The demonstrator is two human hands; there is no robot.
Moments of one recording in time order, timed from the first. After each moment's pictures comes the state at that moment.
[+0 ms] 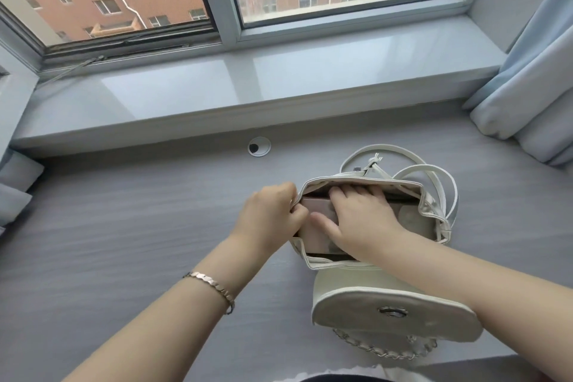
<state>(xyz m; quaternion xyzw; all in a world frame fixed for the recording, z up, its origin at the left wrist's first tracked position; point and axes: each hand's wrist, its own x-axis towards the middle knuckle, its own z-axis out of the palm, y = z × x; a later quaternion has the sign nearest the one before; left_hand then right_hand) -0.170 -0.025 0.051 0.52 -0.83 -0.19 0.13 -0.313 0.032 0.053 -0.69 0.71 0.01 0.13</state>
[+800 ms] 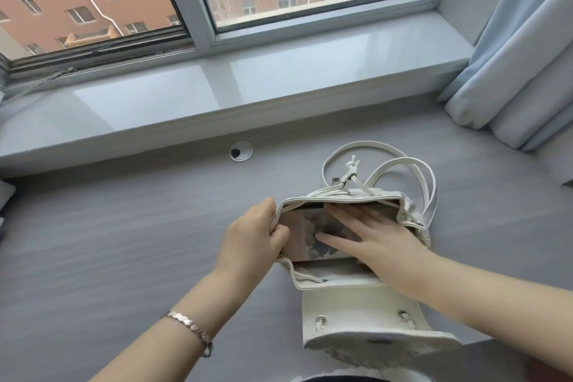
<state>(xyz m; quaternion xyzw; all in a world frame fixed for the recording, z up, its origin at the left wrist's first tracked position) -0.163 0.003 0.048 0.54 -0.80 -0.24 0.12 -0.365 0.085 0.018 -0.84 0.54 -0.06 -0.03</state>
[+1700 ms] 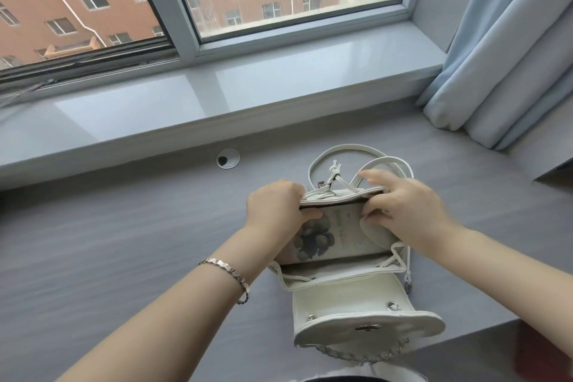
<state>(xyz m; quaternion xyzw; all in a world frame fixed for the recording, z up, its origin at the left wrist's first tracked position) -0.226 -0.025 0.064 0.46 -0.87 -0.14 -0.04 -0.409 0.074 0.046 -0.70 0.69 -0.16 0.06</state>
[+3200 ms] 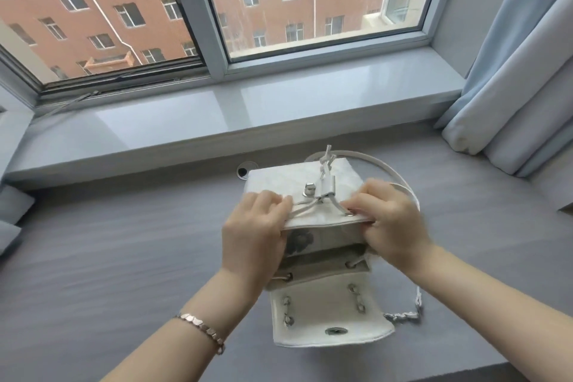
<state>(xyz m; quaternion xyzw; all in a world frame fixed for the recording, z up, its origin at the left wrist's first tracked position) -0.170 -0.005 0.069 0.41 -0.87 0.06 0.25 -0.367 0.054 0.058 -0.68 0.62 -0.40 0.00</state>
